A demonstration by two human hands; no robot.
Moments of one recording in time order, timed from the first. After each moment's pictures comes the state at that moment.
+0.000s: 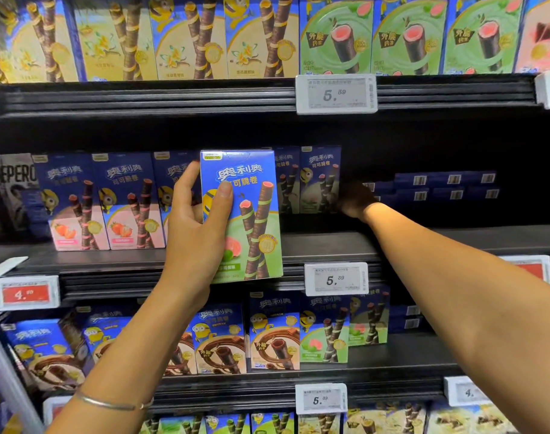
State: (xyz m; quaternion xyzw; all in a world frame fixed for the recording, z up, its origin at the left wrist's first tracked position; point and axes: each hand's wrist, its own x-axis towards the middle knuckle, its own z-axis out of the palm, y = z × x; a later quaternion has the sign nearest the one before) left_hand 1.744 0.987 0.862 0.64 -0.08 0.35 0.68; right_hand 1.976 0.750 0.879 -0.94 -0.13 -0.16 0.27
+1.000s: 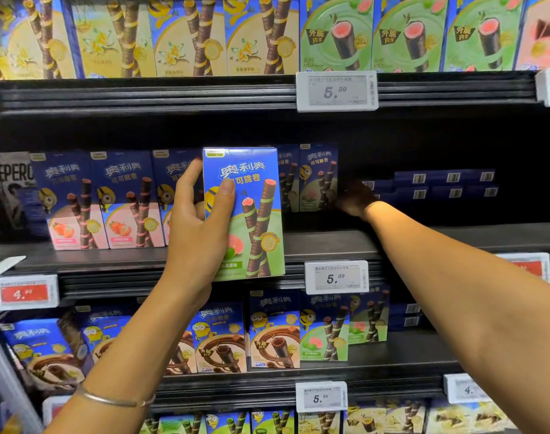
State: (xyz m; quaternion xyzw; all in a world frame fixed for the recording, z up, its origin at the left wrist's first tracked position) left_hand 1.741 0.986 0.864 0.64 -0.08 0.34 0.68; right_hand 1.959 0.751 0.882 -0.94 -0.13 -0.15 0.28
